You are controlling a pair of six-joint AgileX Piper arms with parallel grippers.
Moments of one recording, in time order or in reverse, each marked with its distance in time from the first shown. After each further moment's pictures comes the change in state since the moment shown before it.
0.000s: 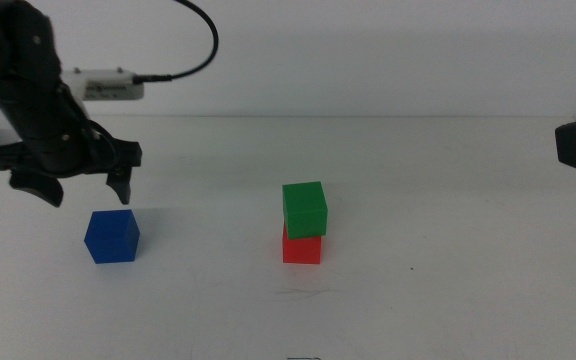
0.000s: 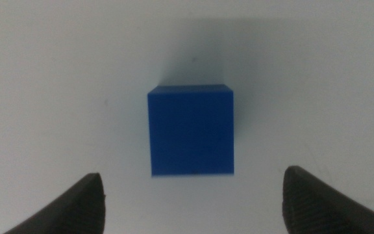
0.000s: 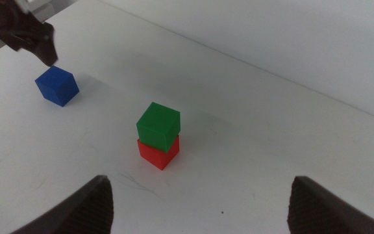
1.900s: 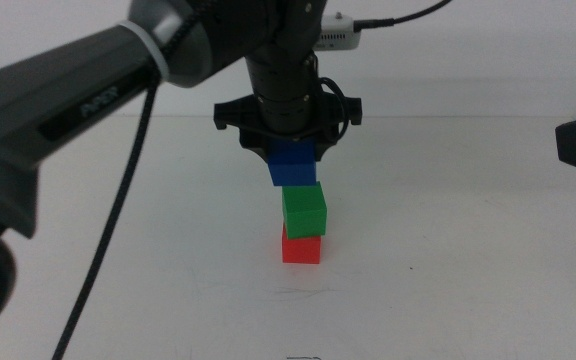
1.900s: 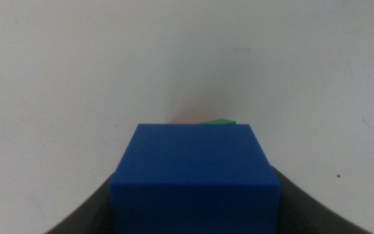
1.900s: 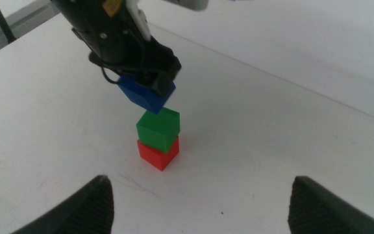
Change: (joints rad) left arm -0.559 0.235 -0.550 0.121 0.176 -0.491; right arm 0.000 0.000 0.000 0.000 -0.003 0.000
